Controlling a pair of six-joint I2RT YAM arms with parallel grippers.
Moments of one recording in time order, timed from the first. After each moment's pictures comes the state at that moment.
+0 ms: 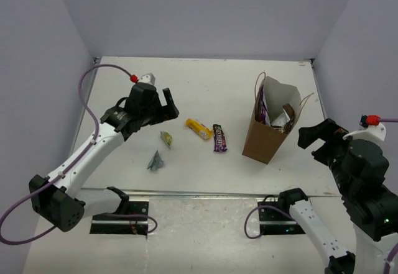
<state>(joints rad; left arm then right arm) -0.50 1.21 1.19 -0.62 -0.10 -0.67 0.24 0.57 1.40 -1.22 0.35 0.62</state>
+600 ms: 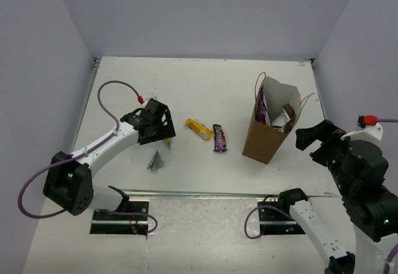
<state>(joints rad) -0.51 1.33 0.93 -0.68 -0.23 -0.72 0.24 0.56 1.39 -1.22 0.30 0.62</state>
